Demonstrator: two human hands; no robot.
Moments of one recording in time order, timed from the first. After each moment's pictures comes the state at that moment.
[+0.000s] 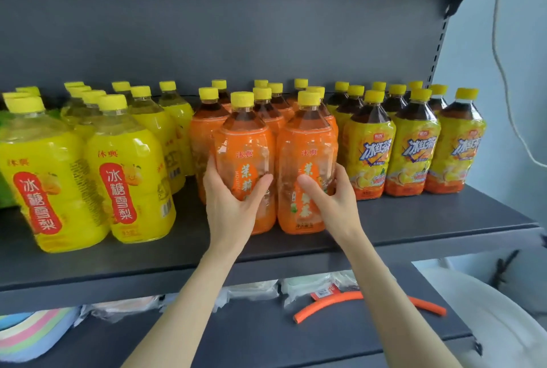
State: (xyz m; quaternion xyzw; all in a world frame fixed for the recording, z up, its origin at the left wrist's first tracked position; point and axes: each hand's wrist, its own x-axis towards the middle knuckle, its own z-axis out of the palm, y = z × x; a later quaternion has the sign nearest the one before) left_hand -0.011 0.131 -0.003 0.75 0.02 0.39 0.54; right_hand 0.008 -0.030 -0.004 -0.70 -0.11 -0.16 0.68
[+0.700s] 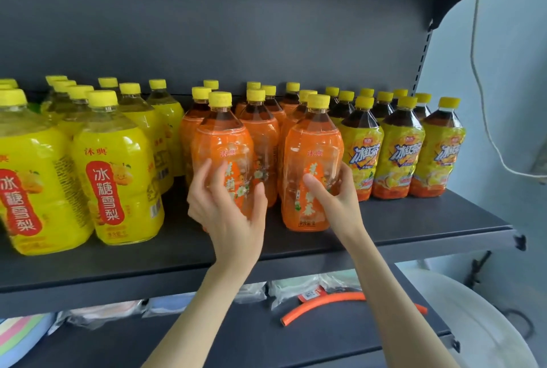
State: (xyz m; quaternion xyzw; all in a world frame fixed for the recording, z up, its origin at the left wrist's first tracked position) left_hand -0.022 0.117 -0.015 0.71 -0.01 0.61 0.35; right_hand 0.010 -0.045 -0.001 -0.69 -0.12 -0.18 0.69
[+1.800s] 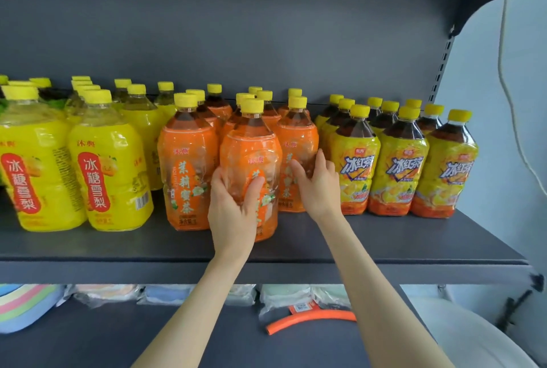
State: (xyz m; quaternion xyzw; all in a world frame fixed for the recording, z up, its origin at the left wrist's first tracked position) left_hand -0.010 0.072 -0.009 0.73 0.07 0.44 0.52; right_hand 0.058 -0.053 0.024 -0.86 -0.08 -0.20 0.46
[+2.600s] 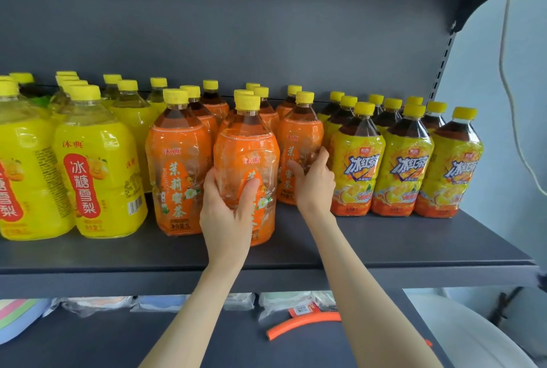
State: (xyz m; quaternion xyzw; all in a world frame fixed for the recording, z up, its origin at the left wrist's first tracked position) left_hand -0.007 0.083 -0.015 0.72 0.07 0.44 0.53; right_hand 0.079 -0.029 0.018 -0.85 -0.01 -0.27 0.44
